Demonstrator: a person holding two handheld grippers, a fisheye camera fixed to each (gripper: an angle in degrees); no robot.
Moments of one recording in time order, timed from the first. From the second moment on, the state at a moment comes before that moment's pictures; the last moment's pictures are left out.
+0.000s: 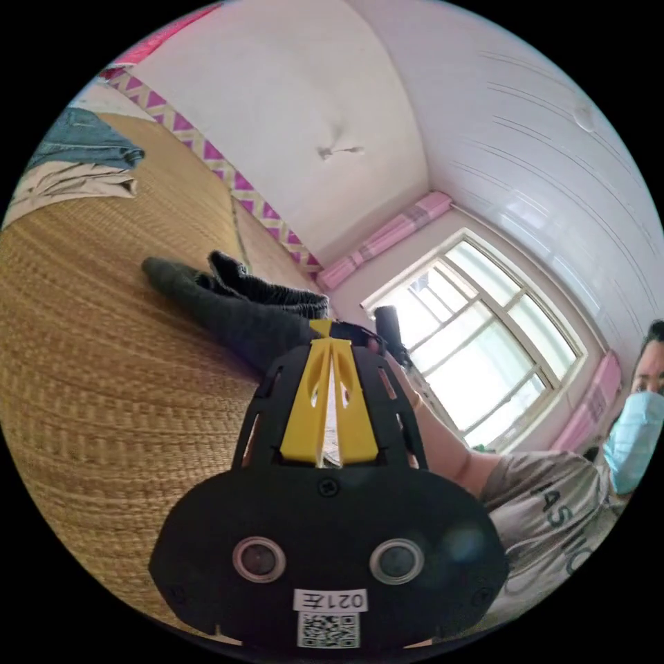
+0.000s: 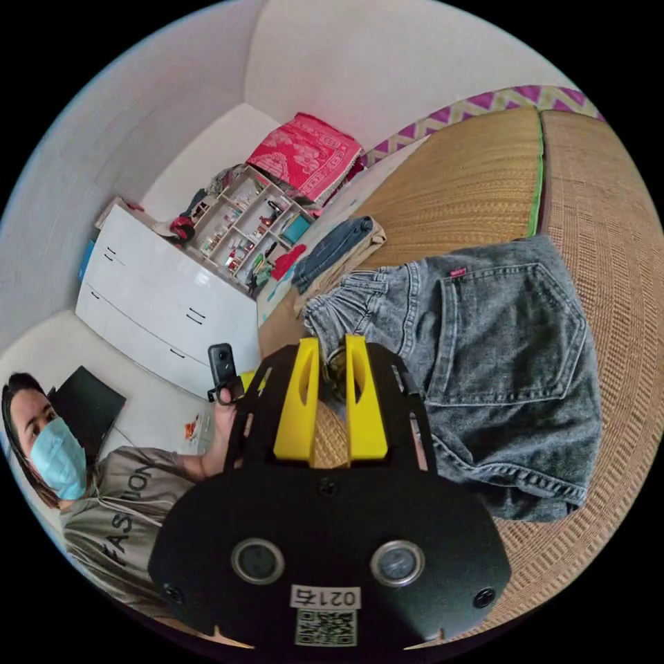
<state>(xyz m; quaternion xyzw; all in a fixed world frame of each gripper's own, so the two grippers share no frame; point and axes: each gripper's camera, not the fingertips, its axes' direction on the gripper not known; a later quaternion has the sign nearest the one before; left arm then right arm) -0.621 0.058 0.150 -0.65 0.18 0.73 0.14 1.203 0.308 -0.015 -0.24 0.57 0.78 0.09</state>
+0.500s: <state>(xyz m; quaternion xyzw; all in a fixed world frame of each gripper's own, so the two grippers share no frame) -0.673 0.096 0.156 -0.55 0.01 0.82 0.14 1.219 0.123 -0.197 -0.15 0.67 0.72 0.12</state>
